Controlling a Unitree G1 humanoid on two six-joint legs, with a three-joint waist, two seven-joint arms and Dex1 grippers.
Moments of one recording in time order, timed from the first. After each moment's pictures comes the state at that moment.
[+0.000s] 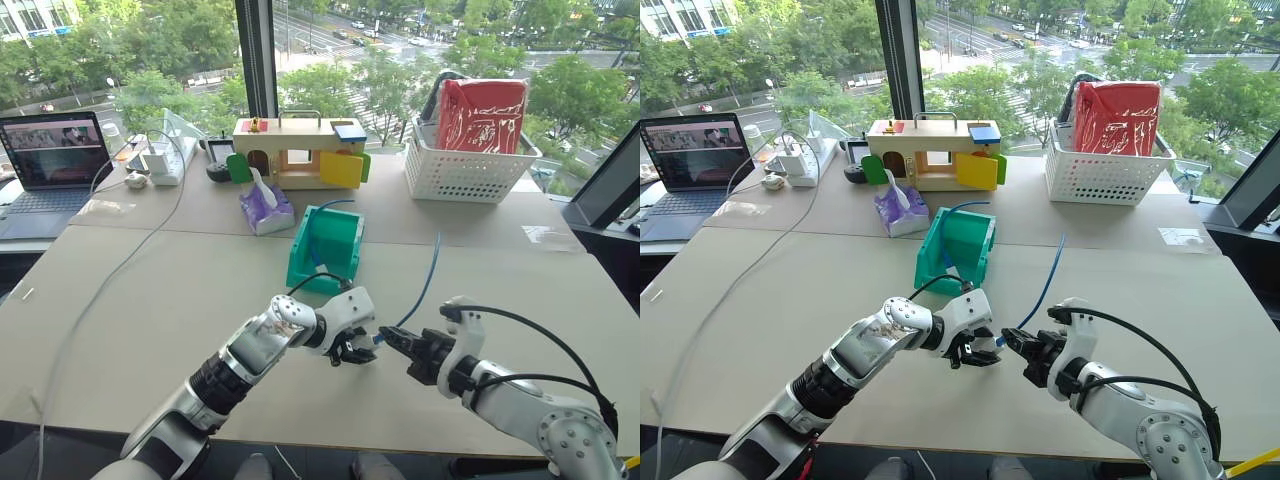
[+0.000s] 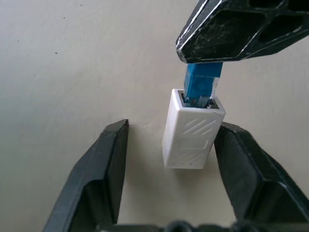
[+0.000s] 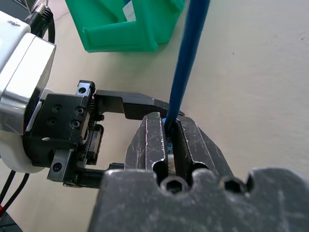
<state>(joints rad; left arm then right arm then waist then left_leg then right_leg) -0.65 0.31 -0.56 -0.08 -0.14 0.88 -0.85 0.01 -0.57 -0.06 -0.57 1.47 0.85 -0.31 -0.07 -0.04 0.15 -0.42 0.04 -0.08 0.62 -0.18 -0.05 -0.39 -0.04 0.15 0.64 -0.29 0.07</state>
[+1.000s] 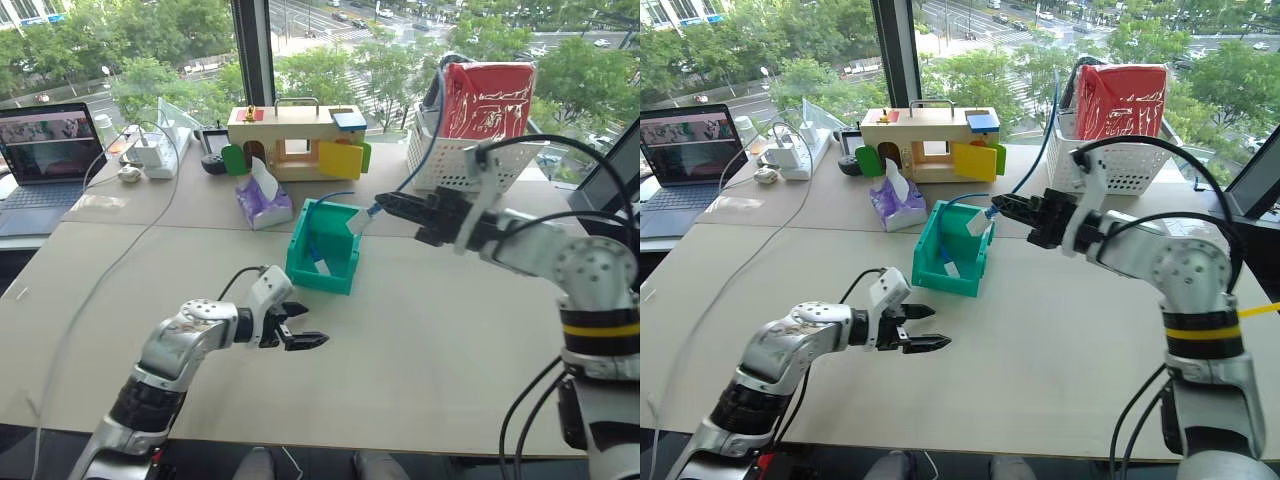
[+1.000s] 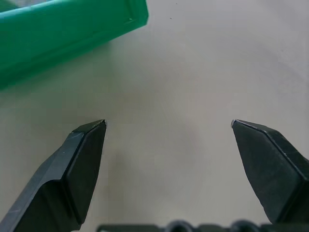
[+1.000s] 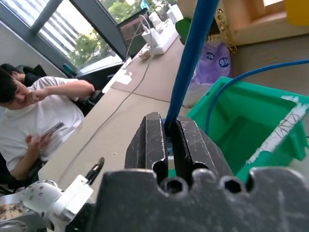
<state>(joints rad) -0.38 0.58 -0.13 -0.28 -0.40 0.88 -0.90 -0.91 -0.61 0.02 0.15 1.29 0.96 0.21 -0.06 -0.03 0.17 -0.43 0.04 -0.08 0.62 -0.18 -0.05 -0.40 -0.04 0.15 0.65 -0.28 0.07</state>
